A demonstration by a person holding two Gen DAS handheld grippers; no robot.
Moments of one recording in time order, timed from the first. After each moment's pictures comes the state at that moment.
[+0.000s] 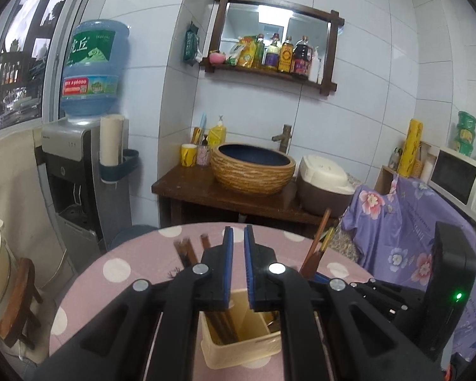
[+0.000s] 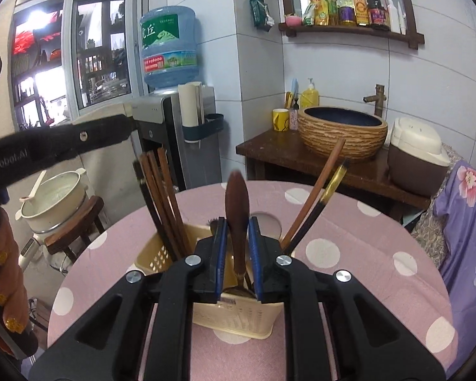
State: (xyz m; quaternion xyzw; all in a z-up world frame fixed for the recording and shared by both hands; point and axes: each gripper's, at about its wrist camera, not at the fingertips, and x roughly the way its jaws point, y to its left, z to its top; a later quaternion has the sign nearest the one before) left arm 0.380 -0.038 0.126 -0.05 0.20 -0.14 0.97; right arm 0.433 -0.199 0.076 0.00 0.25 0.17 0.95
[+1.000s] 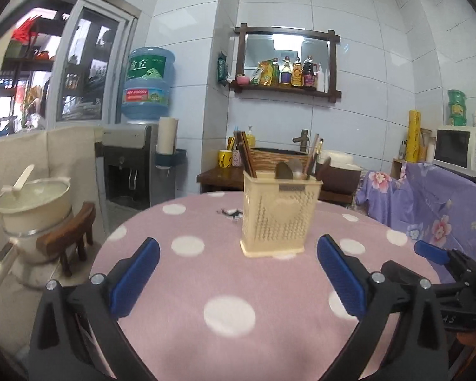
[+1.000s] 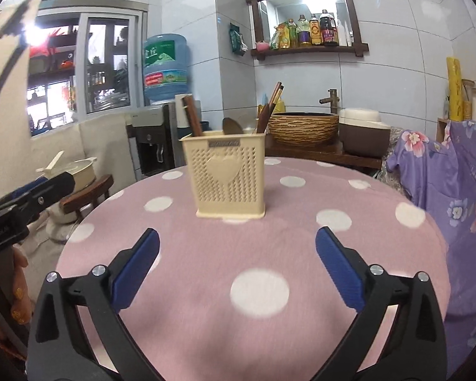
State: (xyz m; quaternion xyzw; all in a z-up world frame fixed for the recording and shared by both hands) left arm 0.135 0.001 0.006 -0.03 0.13 -0.06 0.99; right arm 0.174 -0.227 -0.028 0.02 0.17 0.10 0.98
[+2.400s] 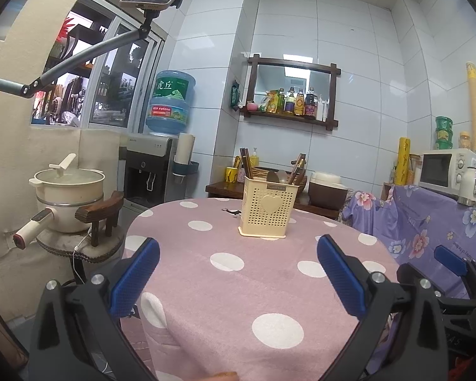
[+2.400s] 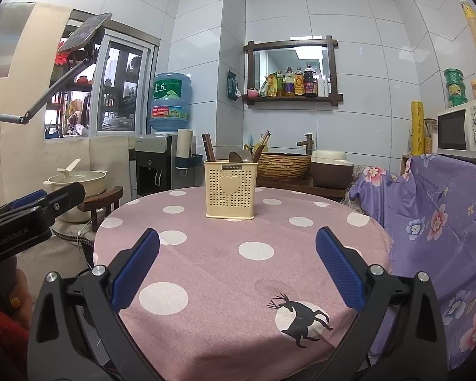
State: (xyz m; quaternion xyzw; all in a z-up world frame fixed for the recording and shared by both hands) left arm -0.015 0.012 -0.008 -0.07 0.07 -0.05 0.99; right arm -0.018 -0.207 -0.022 -0.01 0.07 0.05 1.00
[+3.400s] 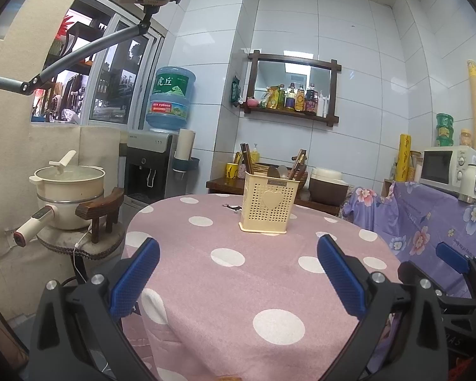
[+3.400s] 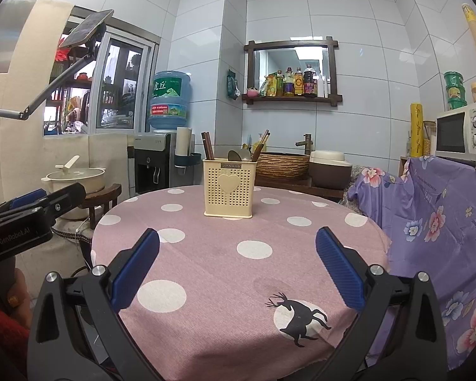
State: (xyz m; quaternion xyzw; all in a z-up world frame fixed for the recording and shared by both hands) left arm -0.016 0.017 -0.012 -0.07 0.08 -0.05 0.99; right arm -0.015 -0.208 -0.026 -0.02 0.07 0.05 1.00
